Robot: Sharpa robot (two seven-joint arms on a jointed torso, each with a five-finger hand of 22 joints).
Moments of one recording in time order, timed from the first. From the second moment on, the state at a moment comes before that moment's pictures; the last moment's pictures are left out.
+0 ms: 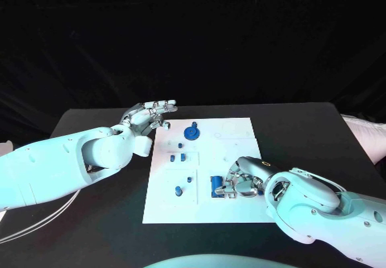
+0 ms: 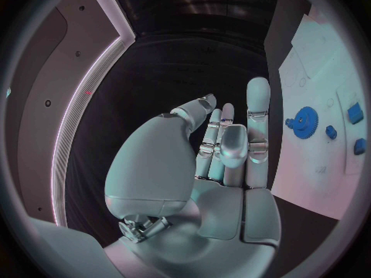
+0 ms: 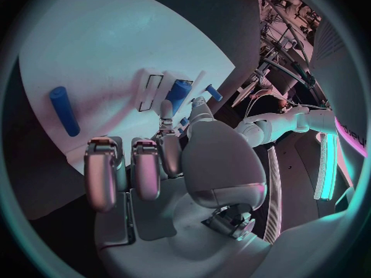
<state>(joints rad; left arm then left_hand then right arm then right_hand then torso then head) 1.18 -0.91 -0.03 1.55 0.19 -0.23 0.39 1.35 -0.13 0.47 -0.06 0.14 1.02 0.19 0.09 0.07 1.08 0.12 0.19 0.07 1.38 0.02 1.30 0.89 0.16 1.33 0.11 0.63 0.80 0.96 -0.92 0.03 1.95 -1.53 -0.27 -0.62 1.20 -0.02 -0.14 0.20 0.13 1.14 0.03 0.33 0.39 1.46 -0.04 1.28 1.31 1.46 -0.10 1.54 1.31 0.04 1.47 0.01 1.51 1.31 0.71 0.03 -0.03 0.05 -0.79</state>
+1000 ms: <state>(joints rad) 1.18 -0.90 -0.03 1.54 0.19 -0.23 0.39 1.35 -0.13 0.47 -0.06 0.14 1.02 0.19 0.09 0.07 1.08 0.12 0.19 0.07 1.38 0.02 1.30 0.89 0.16 1.33 0.11 0.63 0.80 0.99 -1.20 0.02 1.99 -1.48 -0.33 -0.55 1.28 0.02 -0.10 0.20 0.25 1.07 0.08 0.19 0.30 1.46 0.00 1.28 1.39 1.47 -0.07 1.54 1.31 0.04 1.47 0.04 1.51 1.31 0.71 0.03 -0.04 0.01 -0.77</state>
